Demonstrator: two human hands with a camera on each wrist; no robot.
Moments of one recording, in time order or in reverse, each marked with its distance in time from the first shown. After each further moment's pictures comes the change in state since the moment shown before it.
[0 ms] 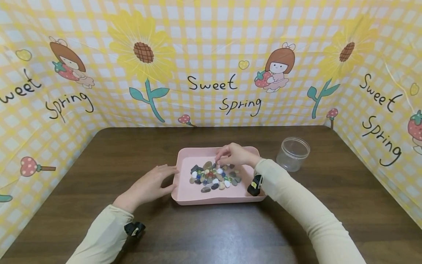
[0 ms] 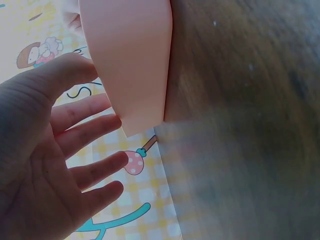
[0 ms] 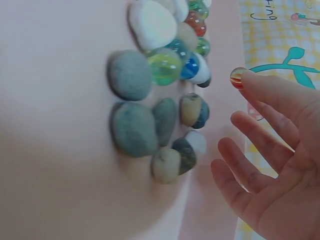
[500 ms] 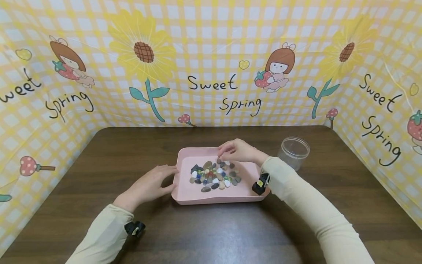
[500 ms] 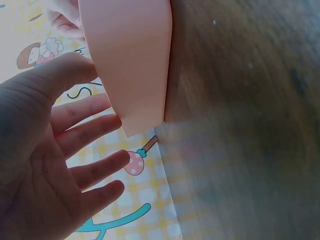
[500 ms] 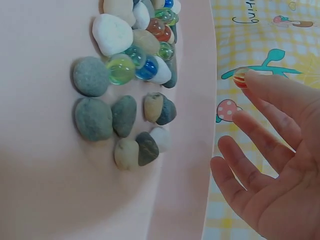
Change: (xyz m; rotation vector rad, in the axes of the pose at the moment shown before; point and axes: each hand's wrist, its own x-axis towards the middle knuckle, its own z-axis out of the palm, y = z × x) left_hand 0.002 -0.001 0.000 0.008 0.012 0.029; right_hand -0.011 -0.009 -0.016 0.024 0.009 -0.031
